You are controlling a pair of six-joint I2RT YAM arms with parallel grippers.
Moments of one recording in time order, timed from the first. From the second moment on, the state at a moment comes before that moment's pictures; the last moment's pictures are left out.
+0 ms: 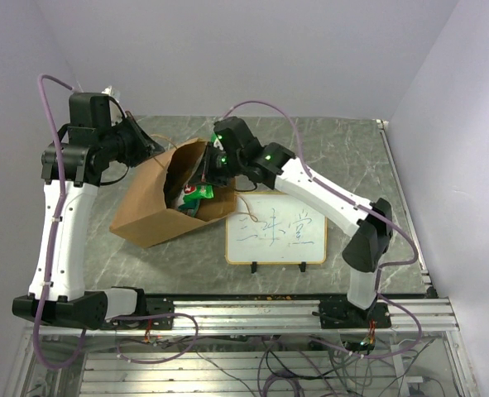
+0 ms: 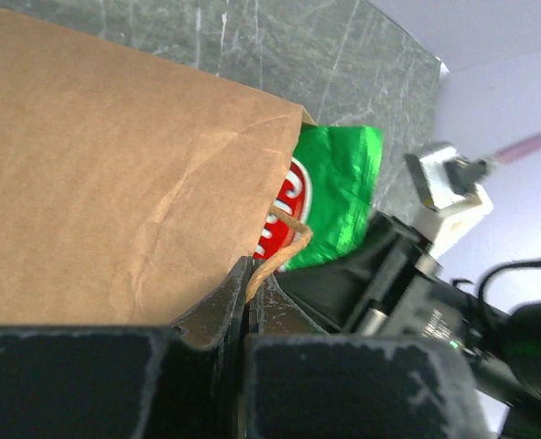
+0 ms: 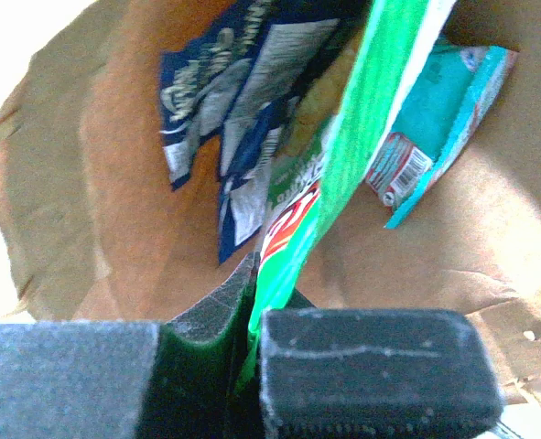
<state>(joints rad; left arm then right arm) -0.10 1.27 1.71 -1.05 0.26 -0.67 0.89 1.88 1.88 -0.62 -0.20 0.94</state>
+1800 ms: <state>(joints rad) -0.09 1.32 1.81 -1.18 0.08 -0.60 0.10 2.17 1.75 -0.33 -0.54 0.60</state>
